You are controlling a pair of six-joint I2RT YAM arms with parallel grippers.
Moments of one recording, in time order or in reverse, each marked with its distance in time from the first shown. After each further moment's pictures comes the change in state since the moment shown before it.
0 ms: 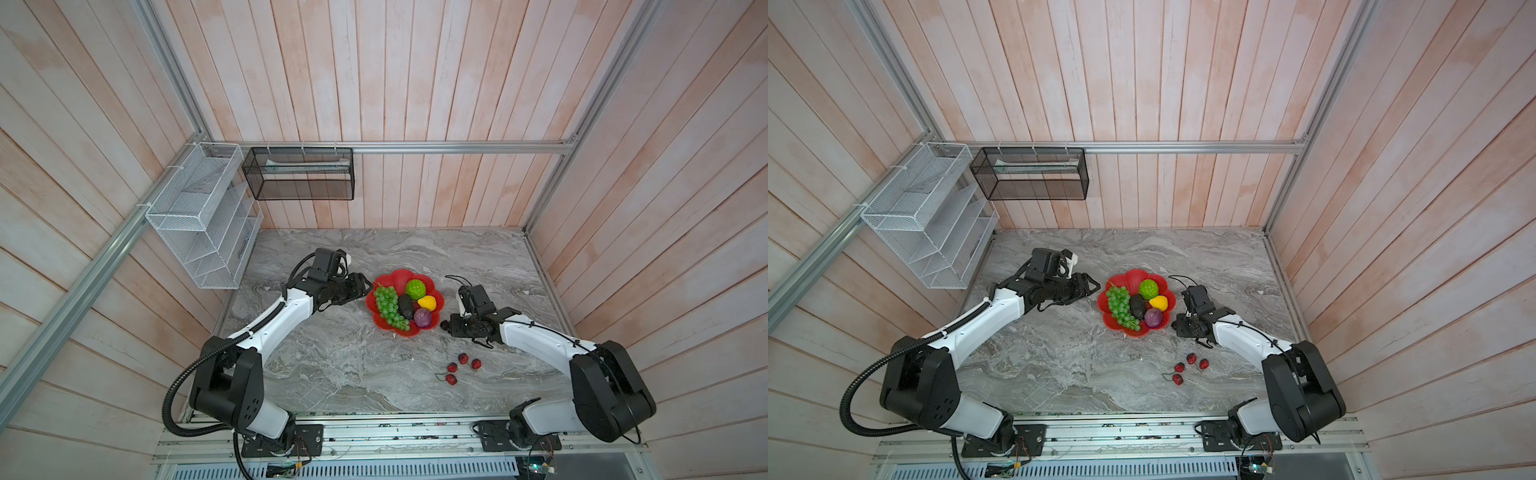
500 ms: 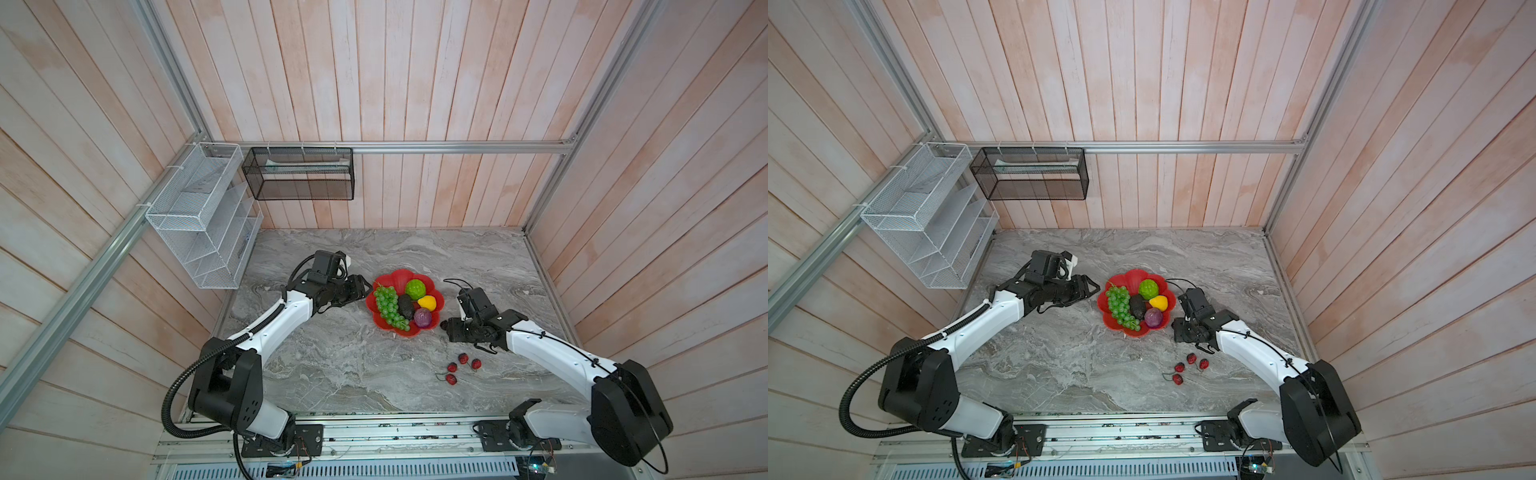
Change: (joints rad) left arm 0.000 -0.010 -0.029 0.015 0.000 0.004; right arm 0.062 -0.122 0.008 -0.143 0.055 0.053
